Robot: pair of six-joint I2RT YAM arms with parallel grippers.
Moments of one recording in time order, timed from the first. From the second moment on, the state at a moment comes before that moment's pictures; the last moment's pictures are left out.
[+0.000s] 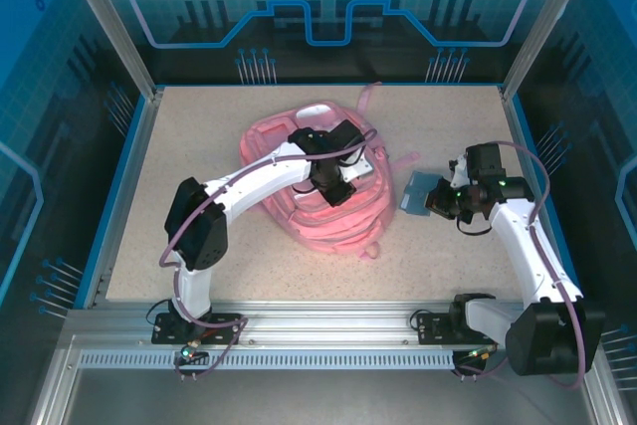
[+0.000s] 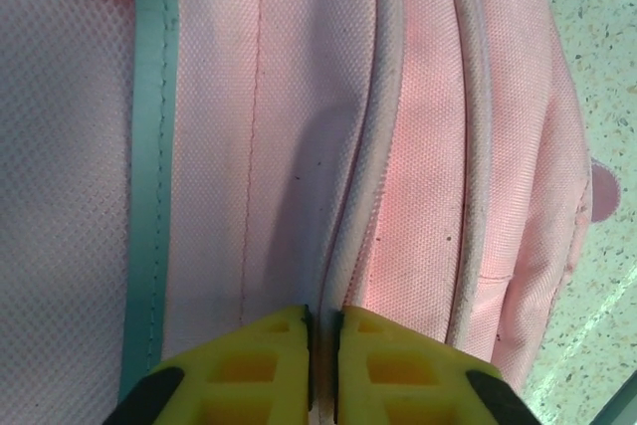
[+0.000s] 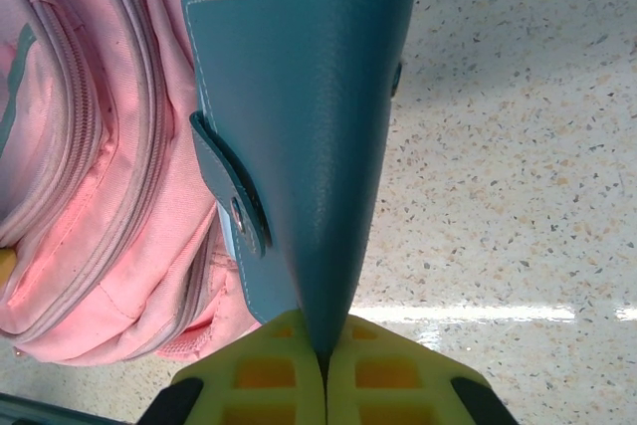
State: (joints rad) left arm -0.76 1.94 1.74 -1.07 0.08 0.15; right arm 0.00 1.12 0.93 -0.96 -0.37 0.43
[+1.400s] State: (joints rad) left arm -0.67 1.72 1.63 -0.74 0.01 -0.13; right arm 0.44 1.57 1.12 -0.30 -0.50 1.09
